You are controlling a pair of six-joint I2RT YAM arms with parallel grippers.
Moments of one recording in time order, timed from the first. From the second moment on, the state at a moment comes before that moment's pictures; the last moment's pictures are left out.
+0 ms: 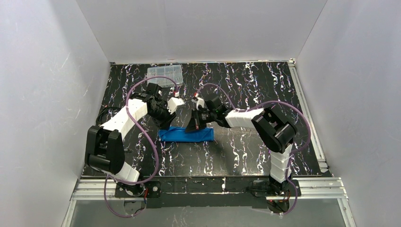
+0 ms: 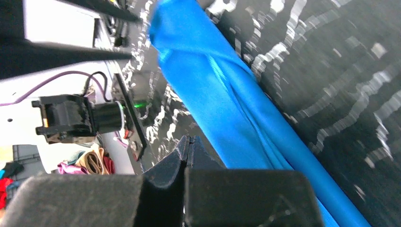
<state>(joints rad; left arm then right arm) -0.27 1.54 1.13 -0.89 0.38 0.70 0.75 1.93 1.05 0.22 -0.70 0.68</state>
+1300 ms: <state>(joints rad) -0.35 1.37 0.81 -0.61 0.35 0.88 0.86 2.16 1.18 0.43 -0.66 0.81</state>
